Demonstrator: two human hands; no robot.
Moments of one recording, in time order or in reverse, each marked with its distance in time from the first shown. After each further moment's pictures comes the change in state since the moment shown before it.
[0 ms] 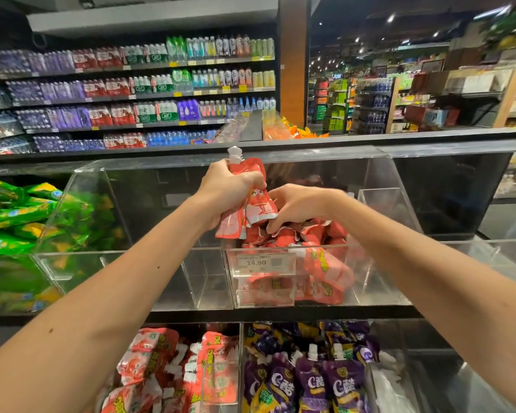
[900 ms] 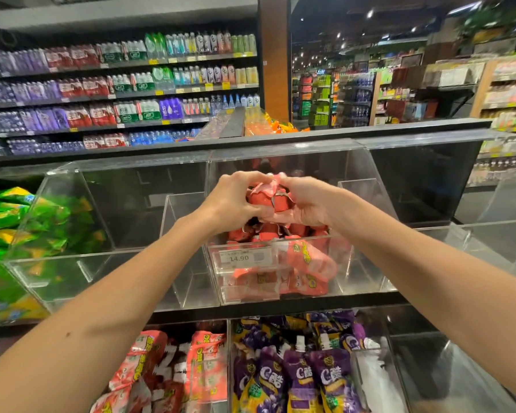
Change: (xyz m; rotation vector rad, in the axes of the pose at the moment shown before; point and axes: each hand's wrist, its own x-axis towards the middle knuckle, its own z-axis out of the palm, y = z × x) left_hand -0.003 -0.015 0.025 0.498 -0.221 0.460; right_hand -0.026 0.010 0.002 1.133 0.275 0.315
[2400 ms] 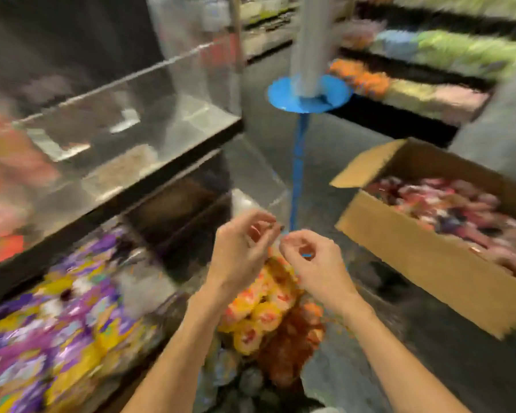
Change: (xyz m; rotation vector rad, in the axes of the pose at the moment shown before) left_hand -0.156 0.220 0.370 -0.614 -0.433 0.283; right_hand -0.283 0.337 -0.260 -0.358 0.994 -0.192
